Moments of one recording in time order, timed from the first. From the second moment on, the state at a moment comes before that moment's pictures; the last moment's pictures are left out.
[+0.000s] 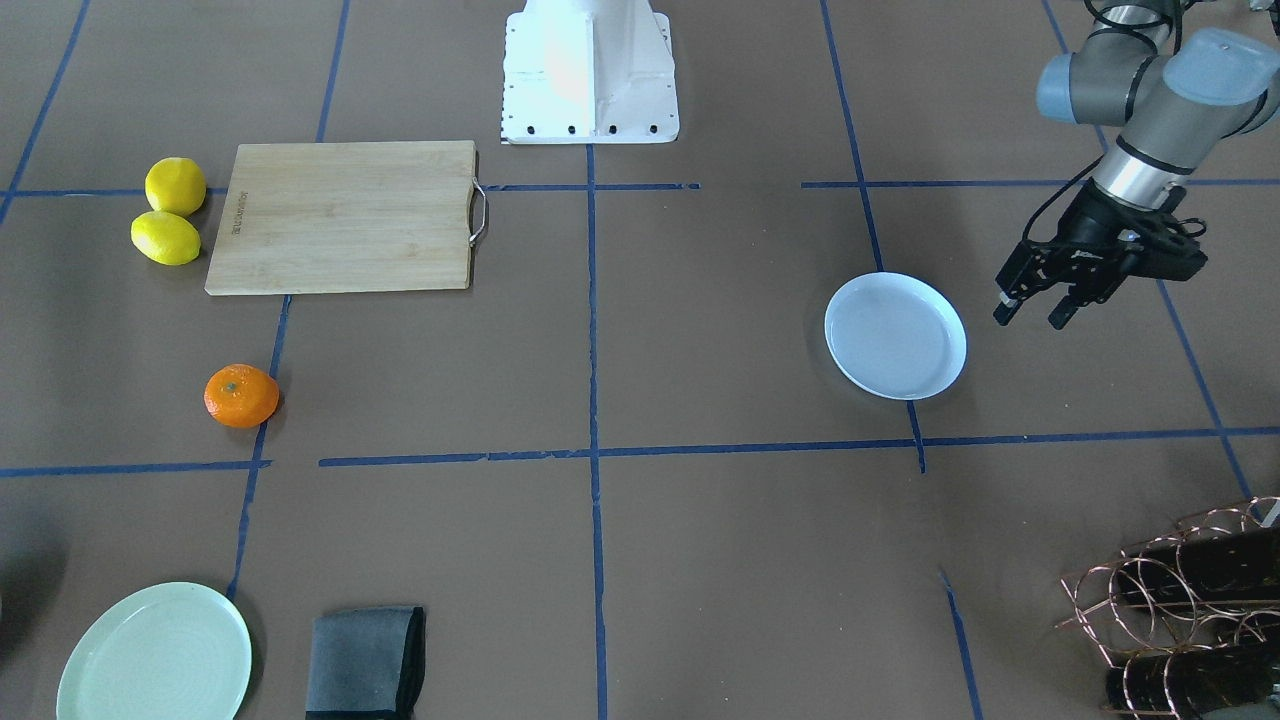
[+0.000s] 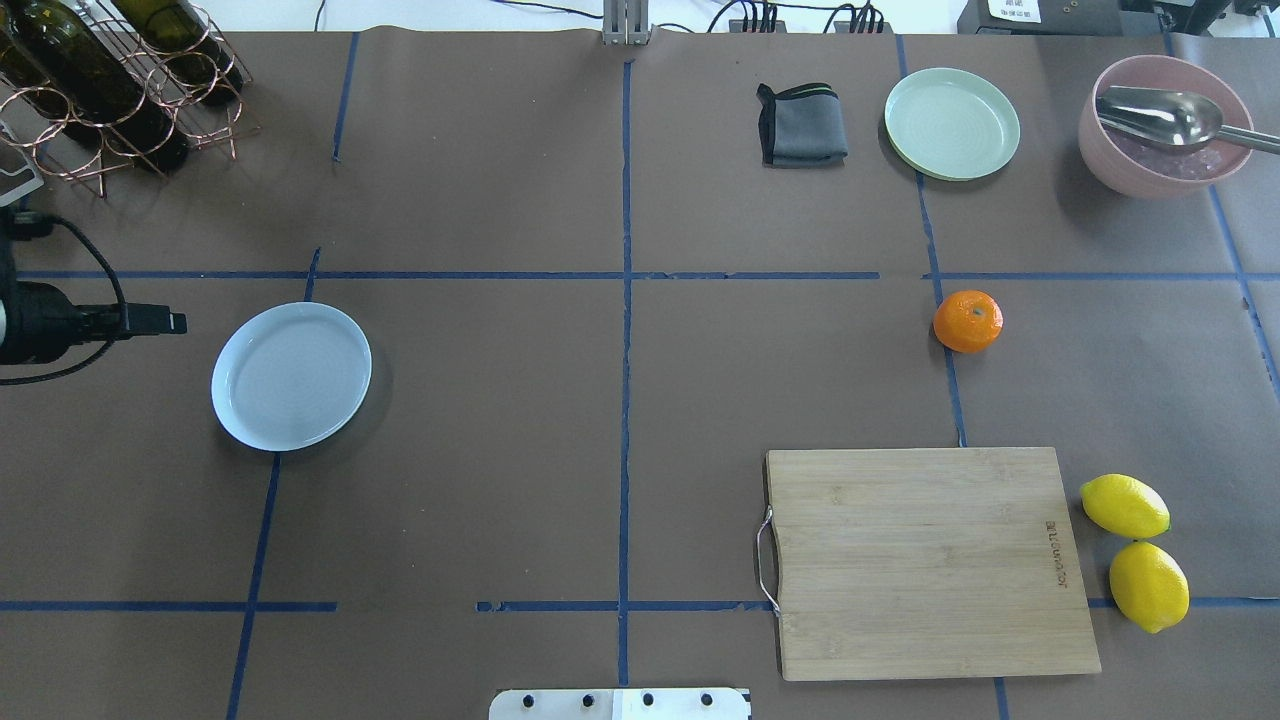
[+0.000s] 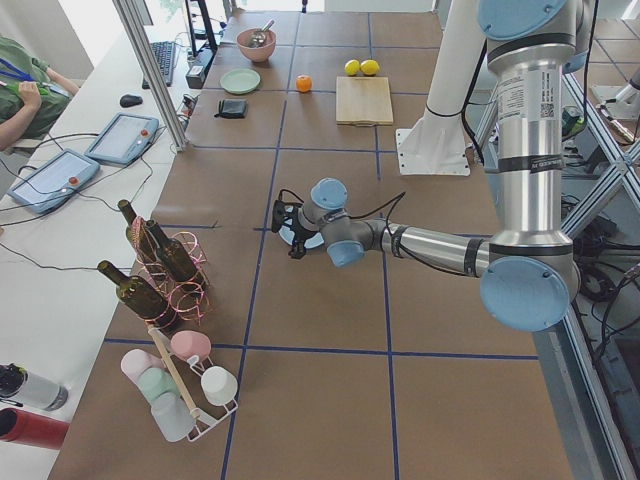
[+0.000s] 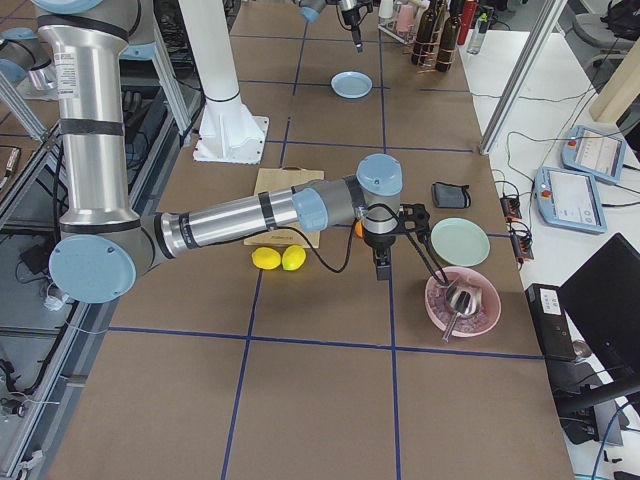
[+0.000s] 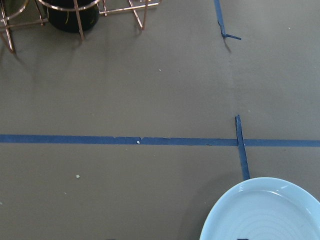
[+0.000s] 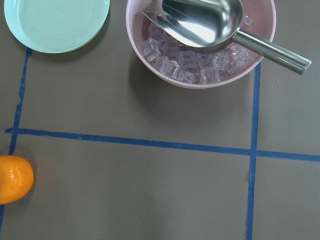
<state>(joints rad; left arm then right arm) -0.84 -1.48 -1.73 -2.50 -1.89 -1.15 1.42 -1.55 1.83 -1.51 2.32 0.26</state>
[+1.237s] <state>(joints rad) -0.71 -1.56 -1.62 -2.50 -1.78 -1.20 1.42 -1.56 1.82 -1.51 2.32 0.26</state>
